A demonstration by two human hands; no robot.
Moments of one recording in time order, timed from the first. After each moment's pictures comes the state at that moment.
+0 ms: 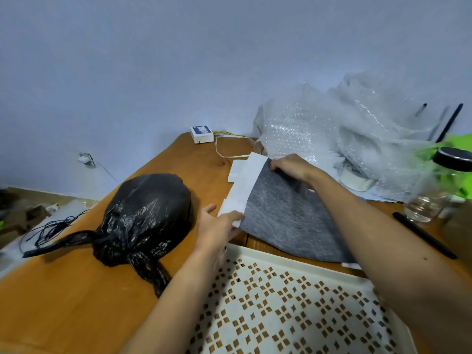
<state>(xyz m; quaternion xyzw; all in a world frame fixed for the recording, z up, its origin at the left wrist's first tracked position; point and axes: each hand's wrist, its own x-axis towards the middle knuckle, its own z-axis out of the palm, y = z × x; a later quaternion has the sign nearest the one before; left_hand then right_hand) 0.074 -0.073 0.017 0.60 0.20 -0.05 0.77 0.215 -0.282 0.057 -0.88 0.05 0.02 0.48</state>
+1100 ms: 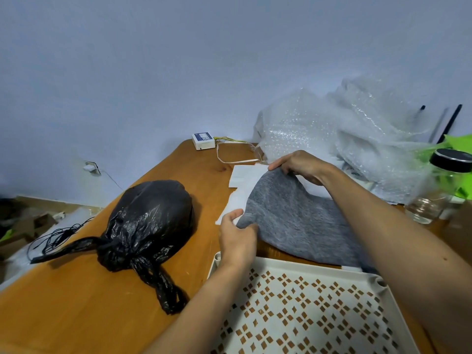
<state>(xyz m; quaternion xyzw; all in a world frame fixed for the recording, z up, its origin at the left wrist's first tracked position) 0.051 -0.114 0.011 0.70 0.15 0.02 0.70 0.209 -0.302 0.078 -0.87 -0.02 0.06 0.50</state>
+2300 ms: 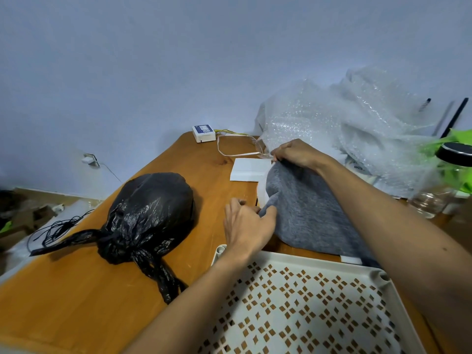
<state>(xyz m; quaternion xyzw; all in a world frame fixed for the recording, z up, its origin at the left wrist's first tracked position) 0.081 -0.119 -0.002 0.91 0.00 0.08 0.40 0.217 -0.290 0.083 -0.92 -0.03 -0.01 0.40</state>
